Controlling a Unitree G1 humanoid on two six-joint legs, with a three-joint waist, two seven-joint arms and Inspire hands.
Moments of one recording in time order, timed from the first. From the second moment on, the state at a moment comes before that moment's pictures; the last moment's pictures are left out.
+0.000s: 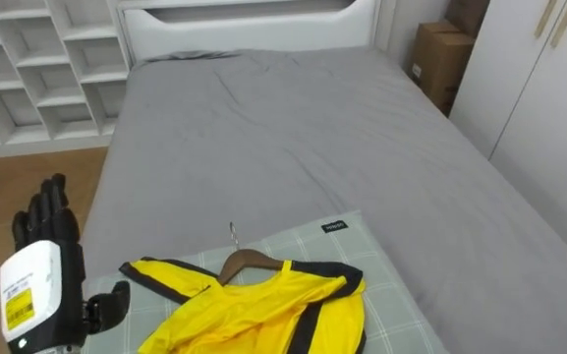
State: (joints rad) left arm 0.07 0.26 0.07 0.30 0.76 -0.19 0.69; right arm 0.07 -0.23 -0.06 1.29 0.24 -0.07 0.22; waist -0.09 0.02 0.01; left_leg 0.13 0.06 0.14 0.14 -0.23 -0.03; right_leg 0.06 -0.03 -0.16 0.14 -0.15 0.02
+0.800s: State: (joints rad) left arm 0.01 0.27 -0.02 0.34 0.82 -0.13 0.62; right arm 0.07 -0.23 -0.06 1.28 0.25 -0.07 0.20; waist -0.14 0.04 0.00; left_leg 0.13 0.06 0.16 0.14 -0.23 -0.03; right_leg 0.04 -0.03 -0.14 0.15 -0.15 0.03
